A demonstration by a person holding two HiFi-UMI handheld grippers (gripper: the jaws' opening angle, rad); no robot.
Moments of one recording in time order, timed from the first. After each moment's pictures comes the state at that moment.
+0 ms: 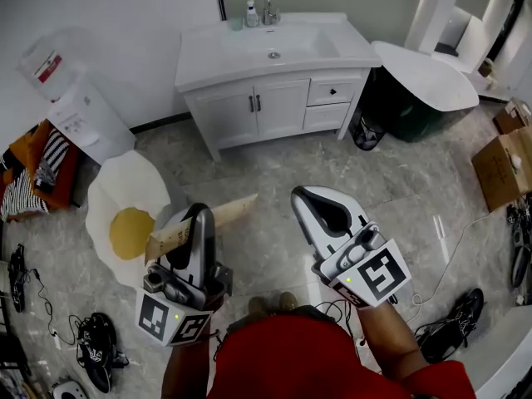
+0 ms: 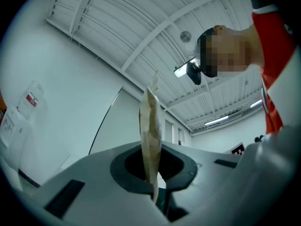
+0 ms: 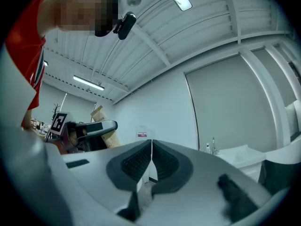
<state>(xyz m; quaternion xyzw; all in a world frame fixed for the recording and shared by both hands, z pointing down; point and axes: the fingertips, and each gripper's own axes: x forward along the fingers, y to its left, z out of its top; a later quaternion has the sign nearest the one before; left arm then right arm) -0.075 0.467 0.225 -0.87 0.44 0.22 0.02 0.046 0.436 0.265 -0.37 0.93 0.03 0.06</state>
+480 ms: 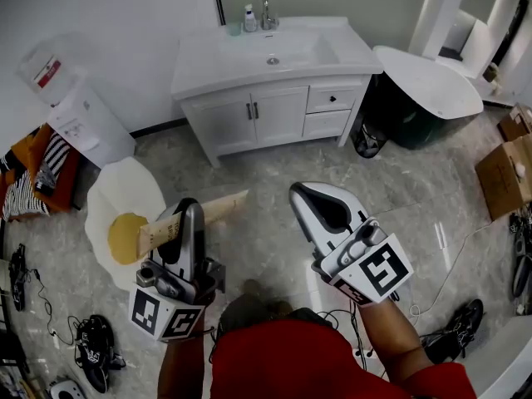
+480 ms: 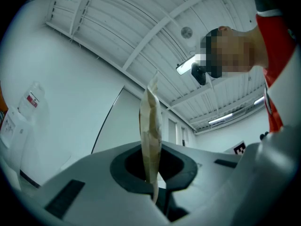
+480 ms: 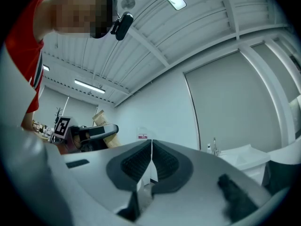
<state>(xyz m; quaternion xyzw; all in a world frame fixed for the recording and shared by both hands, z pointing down) -0.057 0.421 0.226 -0.86 0.46 0.21 0.02 0.077 0.392 0.261 -0.35 0.93 0.03 0.07</state>
